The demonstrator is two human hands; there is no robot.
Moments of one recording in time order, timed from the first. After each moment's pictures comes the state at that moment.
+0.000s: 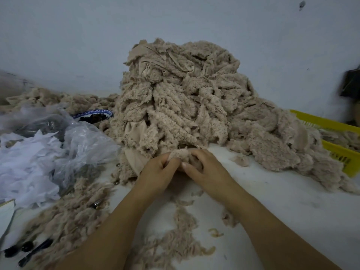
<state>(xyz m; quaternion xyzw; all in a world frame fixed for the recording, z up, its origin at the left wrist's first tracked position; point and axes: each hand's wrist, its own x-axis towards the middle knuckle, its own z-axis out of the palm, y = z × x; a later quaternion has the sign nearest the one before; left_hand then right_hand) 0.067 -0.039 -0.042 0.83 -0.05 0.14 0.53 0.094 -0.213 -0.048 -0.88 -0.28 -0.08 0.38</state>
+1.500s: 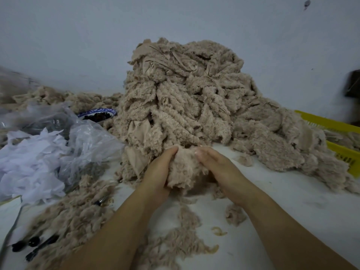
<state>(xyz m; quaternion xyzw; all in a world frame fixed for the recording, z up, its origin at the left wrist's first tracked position) 0.058 -0.053 -0.027 0.57 0.08 -0.03 0.82 0.086 -0.220 -0.034 -0.73 -0.18 0.11 0.65</state>
